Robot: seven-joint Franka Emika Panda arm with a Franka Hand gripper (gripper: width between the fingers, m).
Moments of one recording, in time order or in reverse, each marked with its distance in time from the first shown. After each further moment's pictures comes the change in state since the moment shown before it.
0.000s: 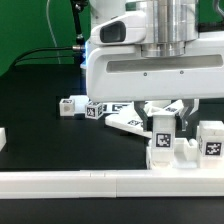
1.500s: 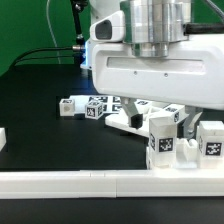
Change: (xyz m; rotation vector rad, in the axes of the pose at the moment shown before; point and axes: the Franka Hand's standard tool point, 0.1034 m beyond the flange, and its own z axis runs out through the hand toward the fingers) arm 0.004 -0.003 -0.003 -0.004 0.020 0.521
